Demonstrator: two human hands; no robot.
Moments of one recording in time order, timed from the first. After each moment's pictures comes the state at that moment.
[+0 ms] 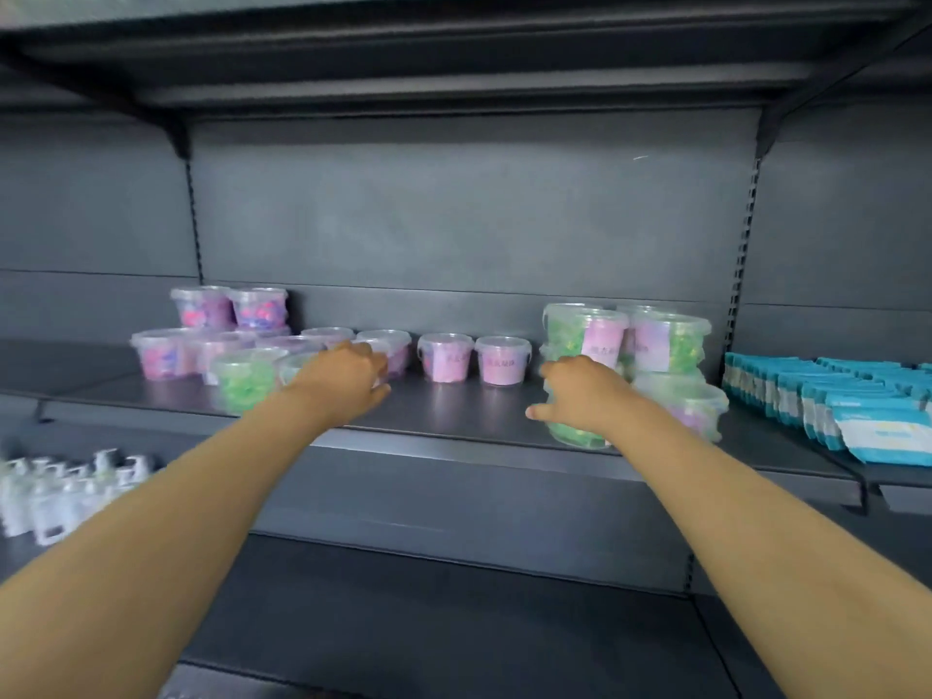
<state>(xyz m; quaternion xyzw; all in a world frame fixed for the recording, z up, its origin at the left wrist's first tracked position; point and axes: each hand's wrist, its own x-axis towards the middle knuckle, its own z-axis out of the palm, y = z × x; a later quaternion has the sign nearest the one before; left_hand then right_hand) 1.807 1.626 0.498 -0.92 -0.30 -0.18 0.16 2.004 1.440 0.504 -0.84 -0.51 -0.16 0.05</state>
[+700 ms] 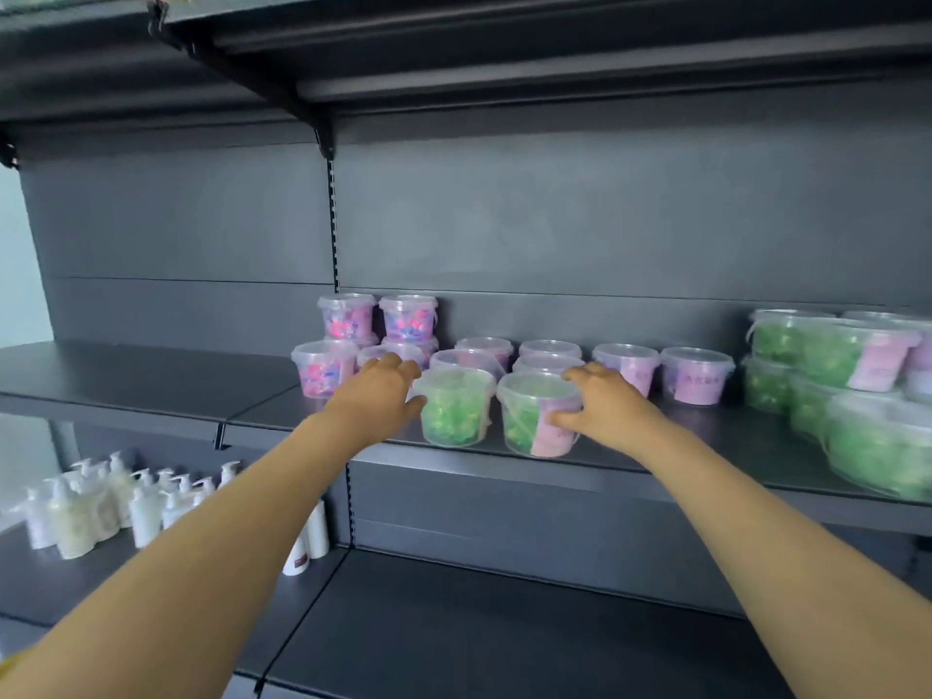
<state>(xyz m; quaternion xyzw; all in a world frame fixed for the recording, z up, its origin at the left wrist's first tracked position) 1.654 1.867 0.486 -0.92 -0.33 -0.20 0.04 1.859 1.699 0.481 -0.83 -0.51 -0.12 0.19</state>
